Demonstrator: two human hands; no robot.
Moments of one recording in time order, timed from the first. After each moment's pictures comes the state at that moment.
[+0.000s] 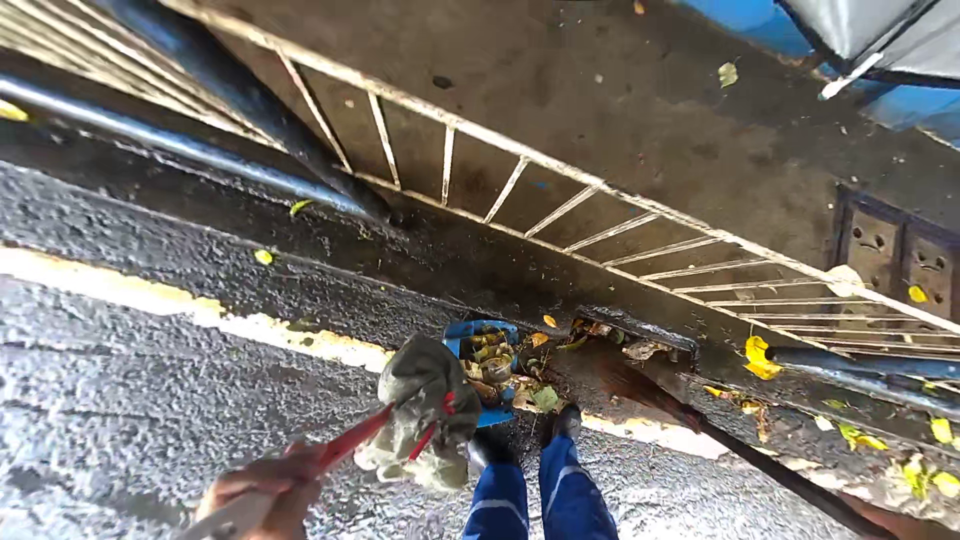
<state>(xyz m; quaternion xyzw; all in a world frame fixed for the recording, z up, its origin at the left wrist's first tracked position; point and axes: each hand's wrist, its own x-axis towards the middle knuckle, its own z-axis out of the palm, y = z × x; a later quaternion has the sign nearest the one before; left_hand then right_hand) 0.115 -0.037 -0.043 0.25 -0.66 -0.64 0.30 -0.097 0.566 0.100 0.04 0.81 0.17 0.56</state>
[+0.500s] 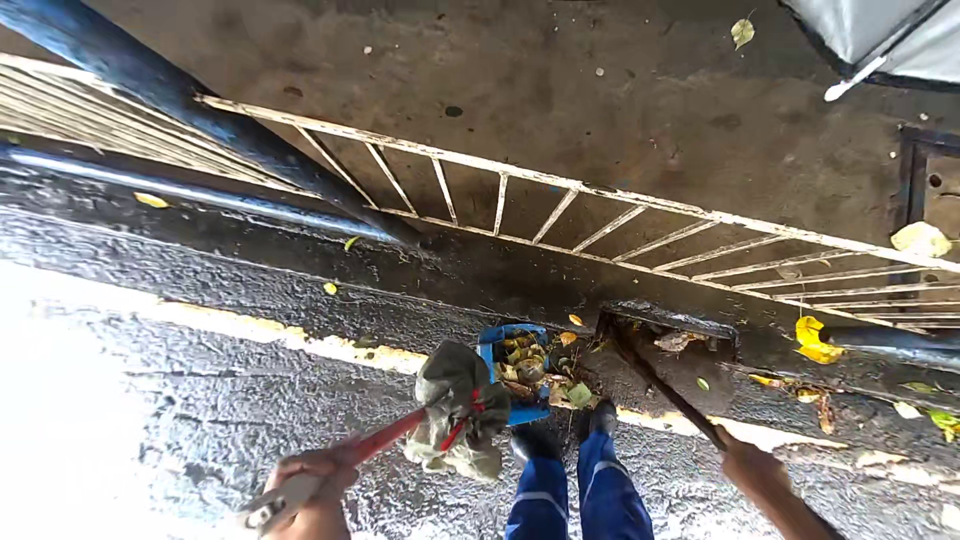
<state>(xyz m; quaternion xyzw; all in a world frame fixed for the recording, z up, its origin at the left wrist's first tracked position) 0.098 -0.030 -0.022 0.28 -0.72 -0.57 0.29 -0.069 0.453 -0.075 0.07 0.83 0.09 0.55</state>
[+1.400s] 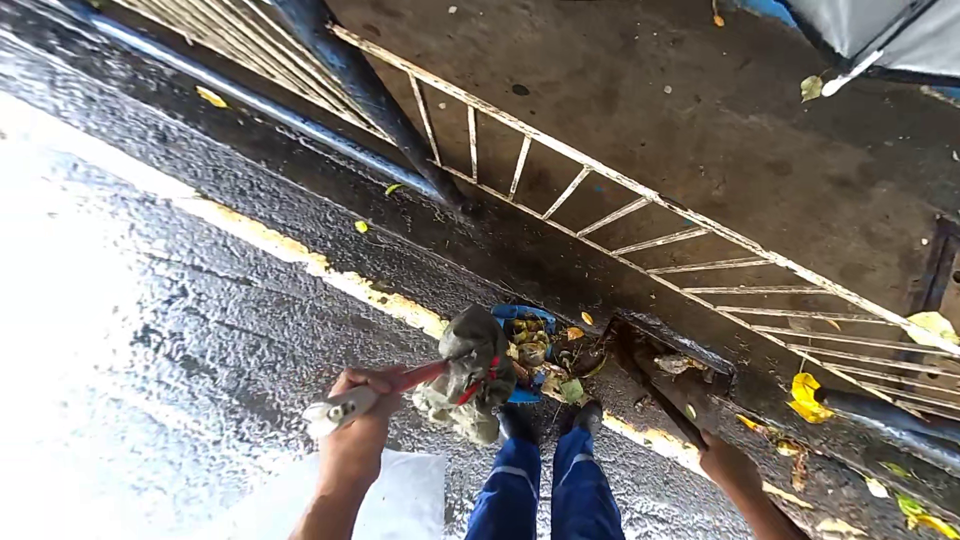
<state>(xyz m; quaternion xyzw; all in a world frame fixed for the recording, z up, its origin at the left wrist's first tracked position) 0.097 -0.018 -0.011 0.38 -0.69 -0.57 0.23 -0.099 0.427 -0.079 0.03 0.83 0.14 0.54</state>
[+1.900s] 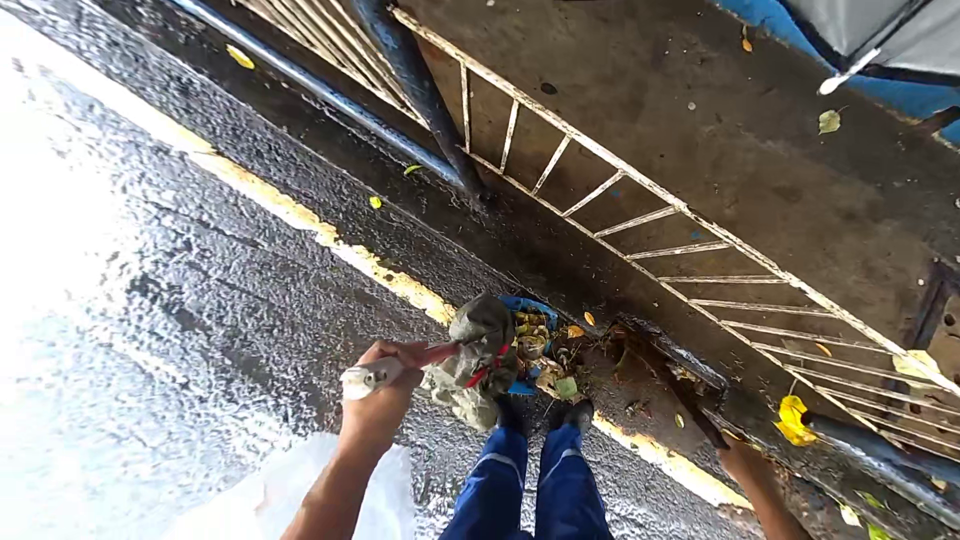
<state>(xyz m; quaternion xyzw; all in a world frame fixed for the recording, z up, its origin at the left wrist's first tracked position) 0.098 -0.014 -0.005 0.42 -0.69 -0.55 0.21 -0.126 0.444 -0.064 0.06 0.85 0.14 0.51</state>
